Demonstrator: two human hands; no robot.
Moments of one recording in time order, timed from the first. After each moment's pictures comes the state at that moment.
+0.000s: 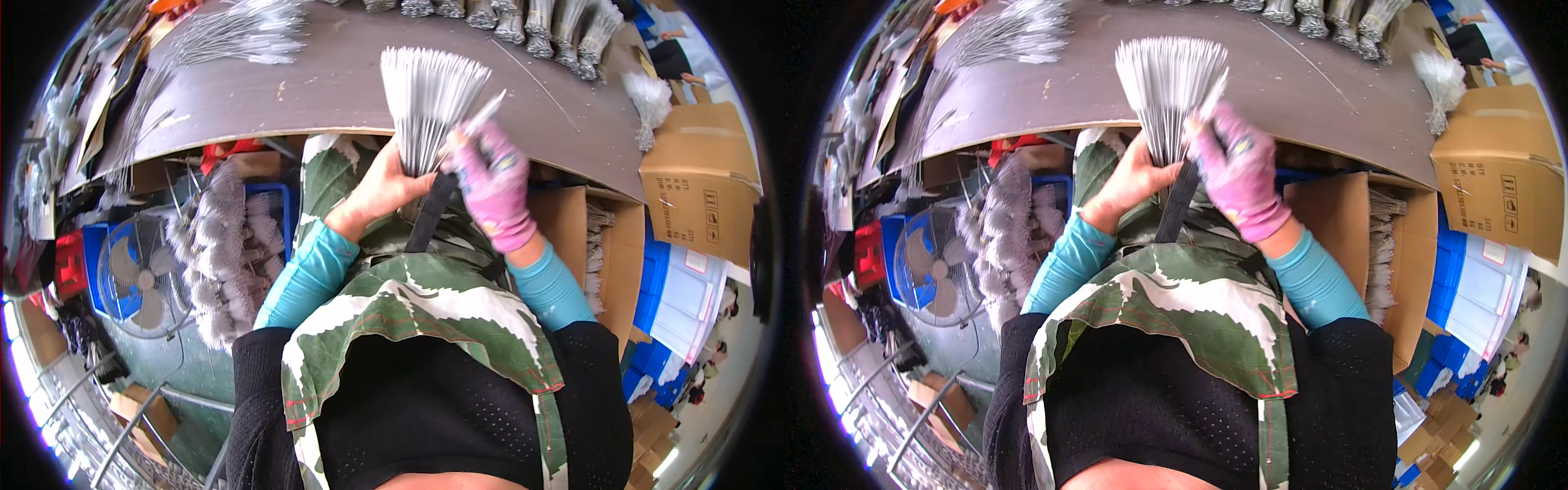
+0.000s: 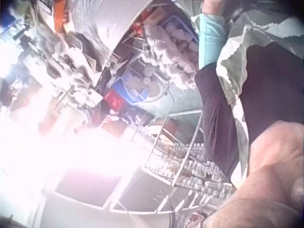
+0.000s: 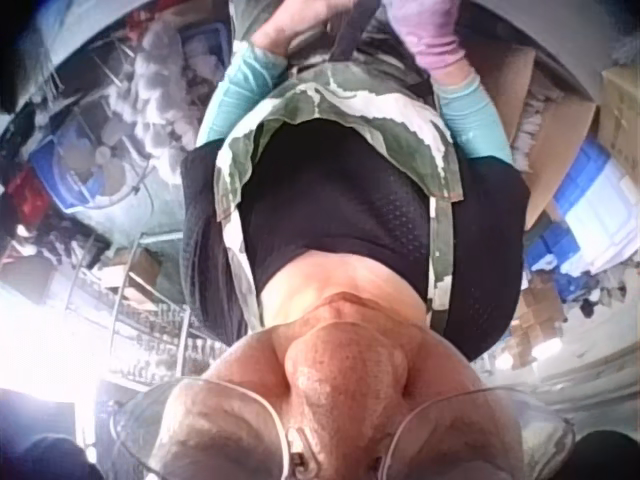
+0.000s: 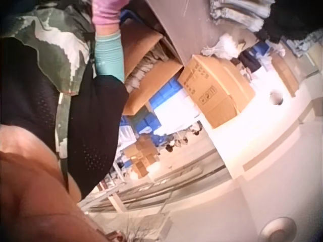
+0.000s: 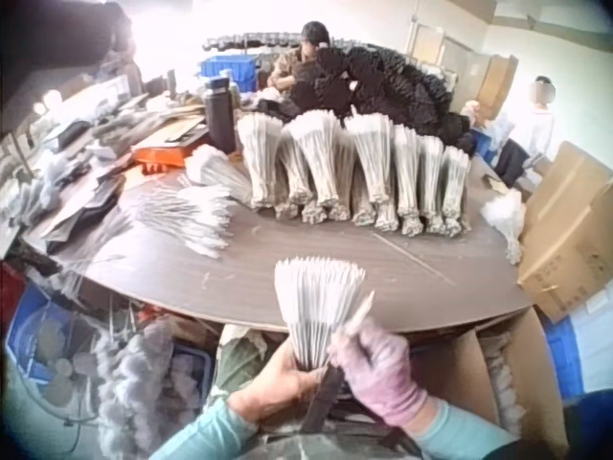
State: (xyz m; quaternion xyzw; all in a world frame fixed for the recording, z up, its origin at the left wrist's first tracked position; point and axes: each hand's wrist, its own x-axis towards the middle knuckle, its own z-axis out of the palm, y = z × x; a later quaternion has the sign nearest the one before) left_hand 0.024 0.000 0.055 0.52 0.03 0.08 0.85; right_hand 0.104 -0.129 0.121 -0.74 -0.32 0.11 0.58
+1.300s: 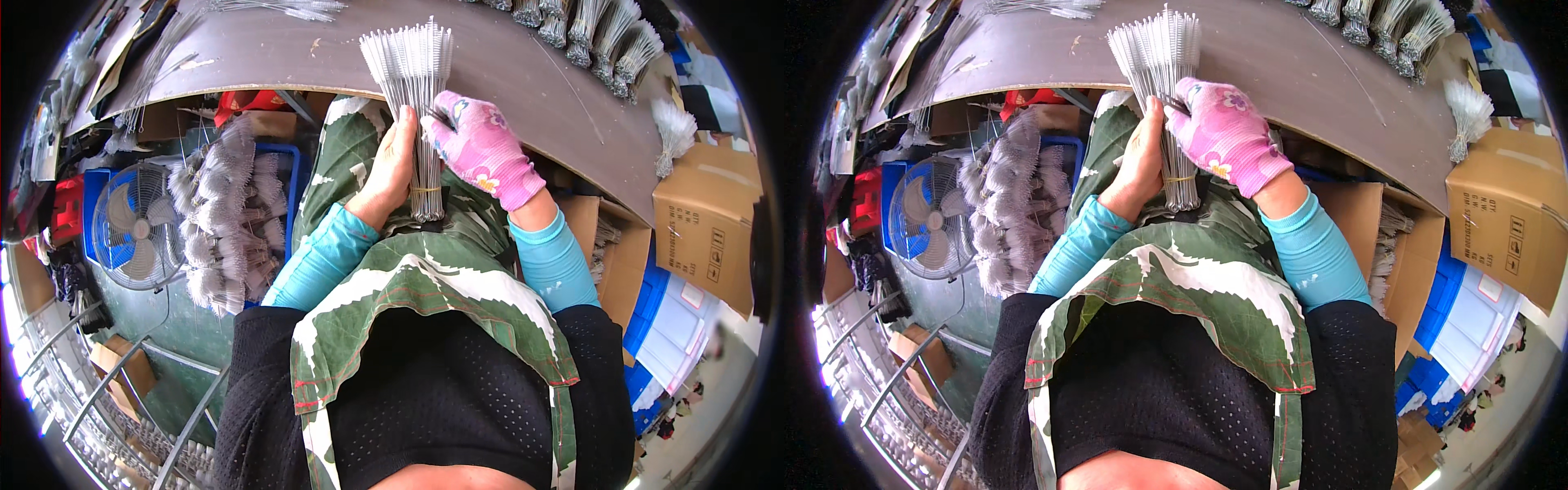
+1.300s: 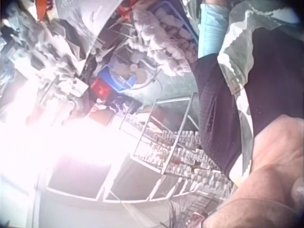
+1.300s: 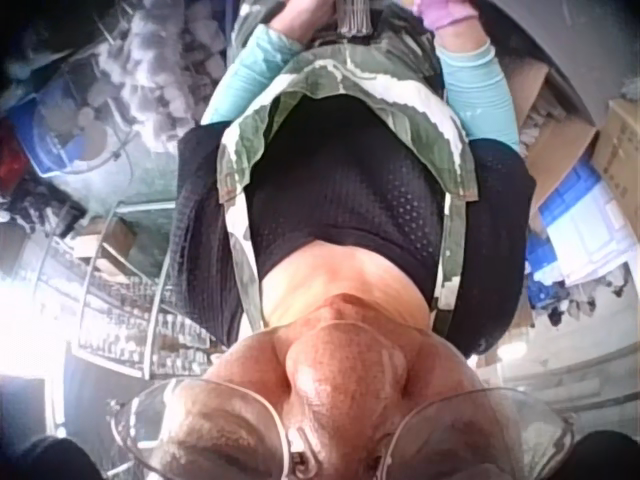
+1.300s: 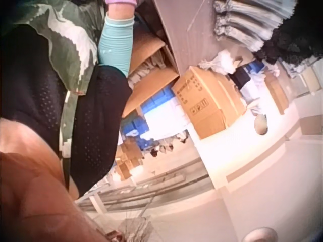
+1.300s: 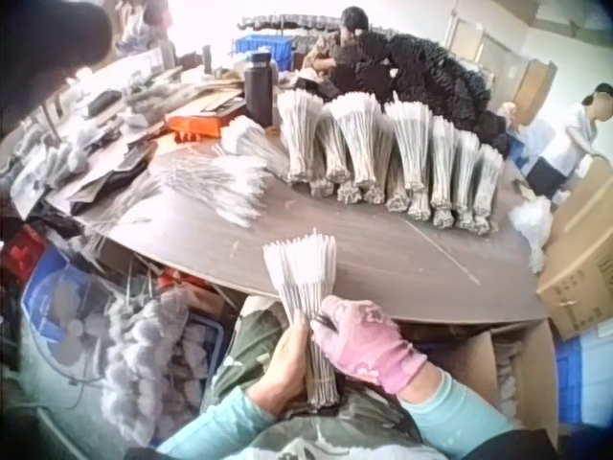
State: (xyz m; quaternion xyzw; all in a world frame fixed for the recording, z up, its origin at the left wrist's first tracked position) left_hand 0.005 -0.021 0.039 0.35 0.25 0.17 0.89; right_hand 0.108 -0.083 0.130 -0.82 -0.49 0.18 0.25
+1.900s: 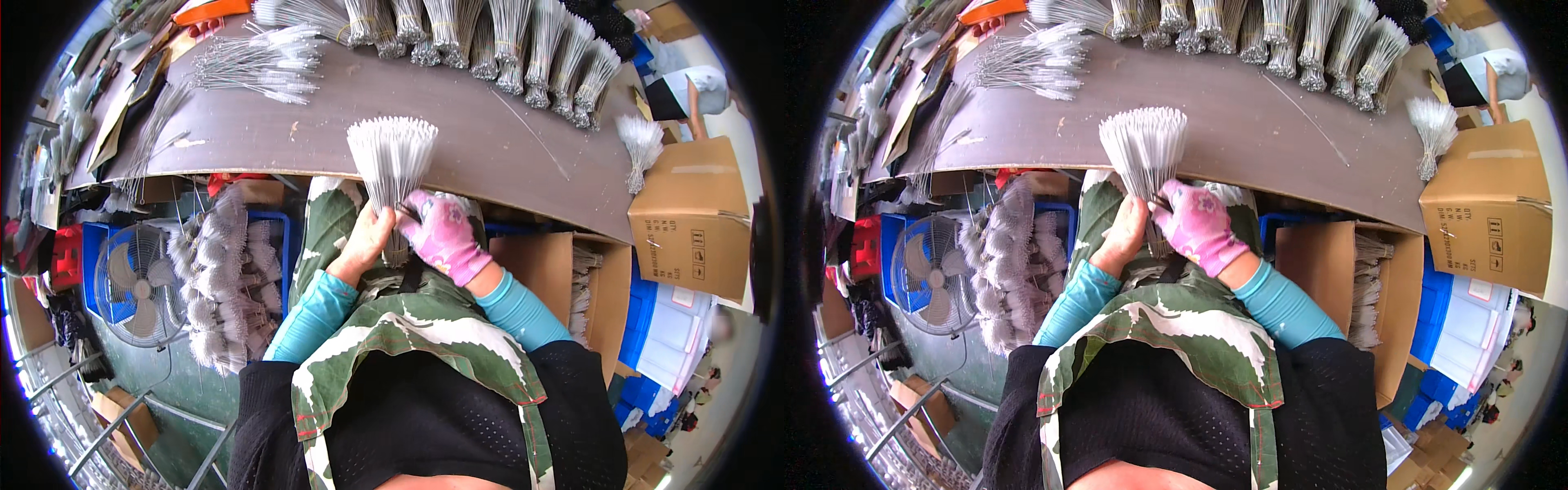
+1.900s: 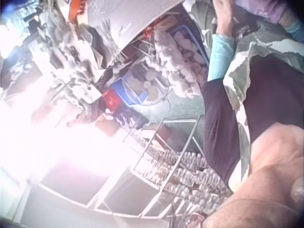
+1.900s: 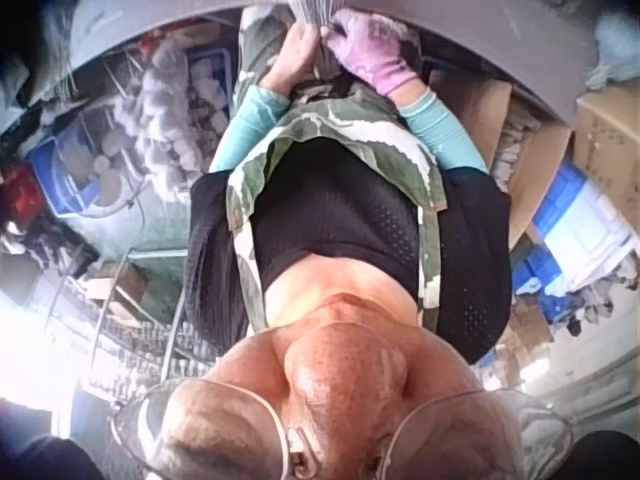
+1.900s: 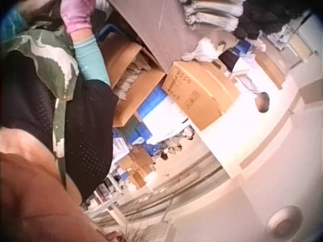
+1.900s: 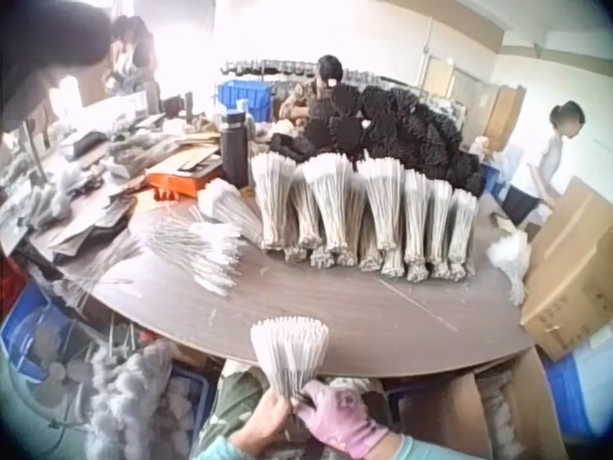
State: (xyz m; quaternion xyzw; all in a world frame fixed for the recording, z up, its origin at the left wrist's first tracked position) left_hand -0.006 -0.003 -0.003 0.51 0.17 0.14 0.83; right_hand 0.094 -0.103 0.095 -0.83 -0.44 0.16 0.31
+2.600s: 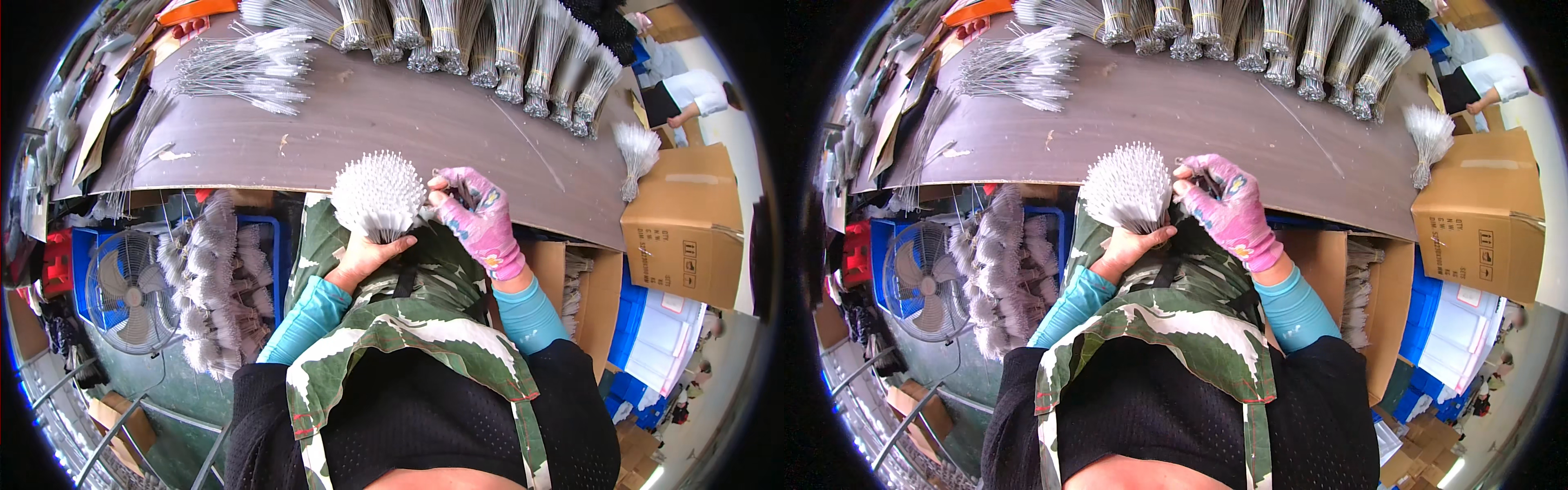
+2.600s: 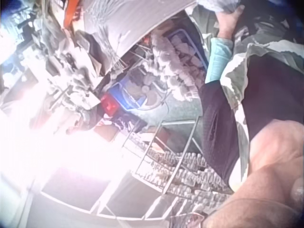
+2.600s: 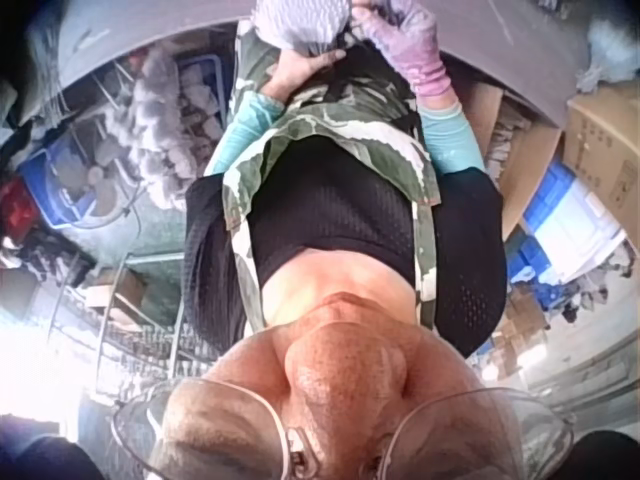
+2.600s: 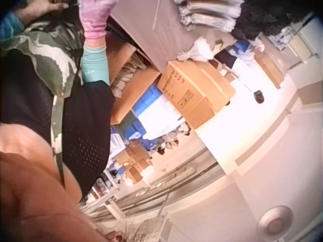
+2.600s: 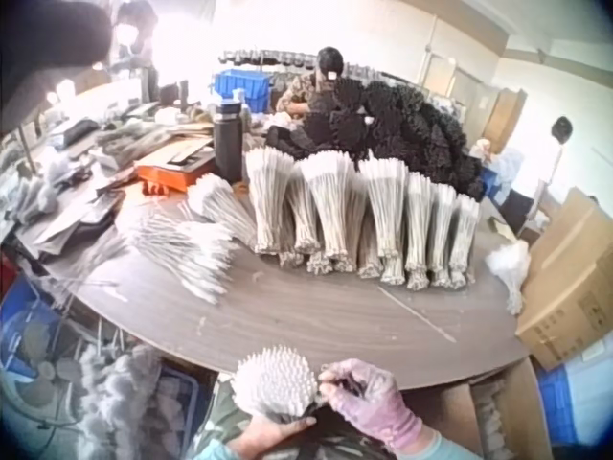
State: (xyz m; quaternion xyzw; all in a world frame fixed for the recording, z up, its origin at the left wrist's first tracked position) left_hand 0.004 0.000 0.001 0.54 0.23 0.08 0.80; right_hand 0.142 -0.104 0.126 -0.65 -0.29 0.33 0.62
